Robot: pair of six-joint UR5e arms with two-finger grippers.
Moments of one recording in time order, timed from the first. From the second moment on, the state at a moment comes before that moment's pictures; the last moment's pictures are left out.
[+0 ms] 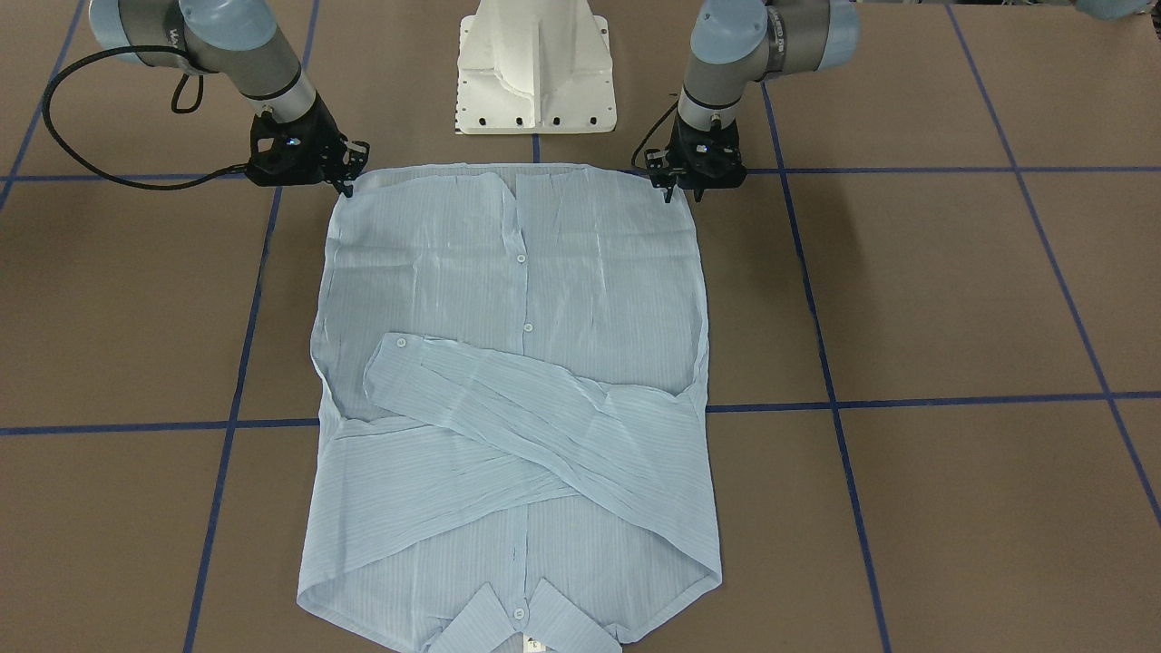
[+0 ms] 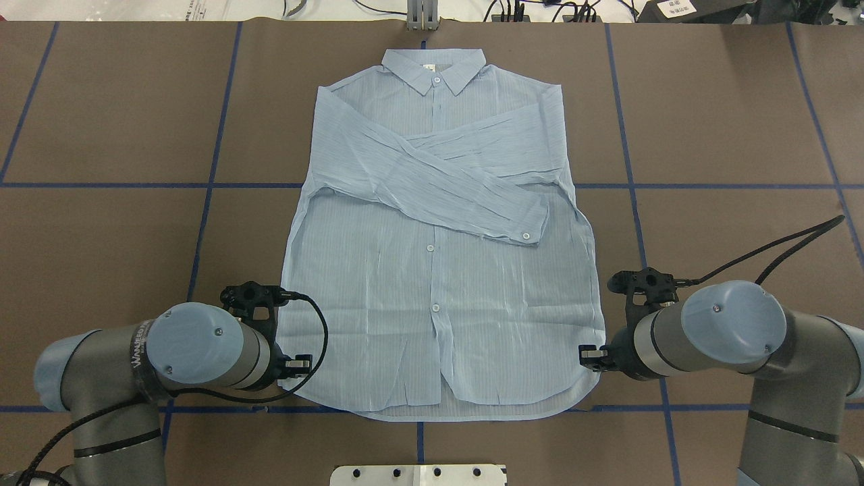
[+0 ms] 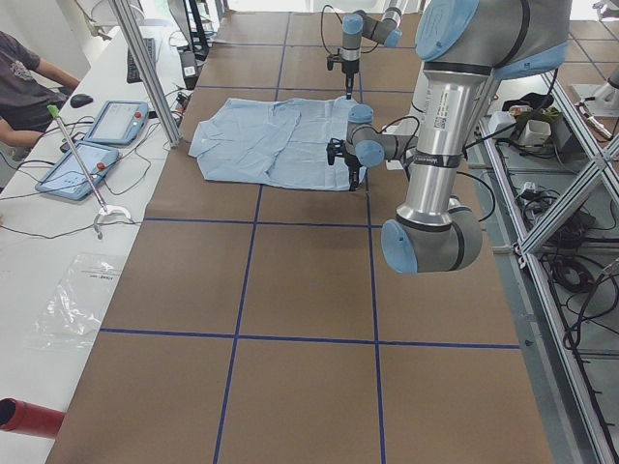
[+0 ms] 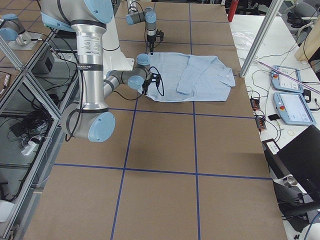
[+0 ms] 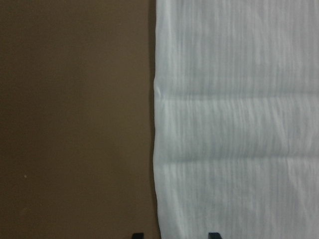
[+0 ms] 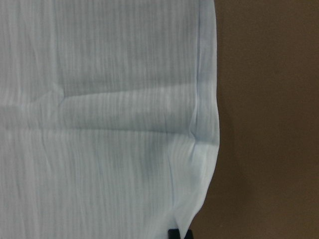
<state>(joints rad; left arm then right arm) -0.29 -1.84 -1.95 -1.70 -1.76 -1.37 0.37 -1.54 2.06 -1.25 1.87 1.38</state>
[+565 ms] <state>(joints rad) -0.28 -1.84 -1.94 -1.70 -1.76 -1.37 0.38 -1.55 2.05 -1.25 1.87 1.37</state>
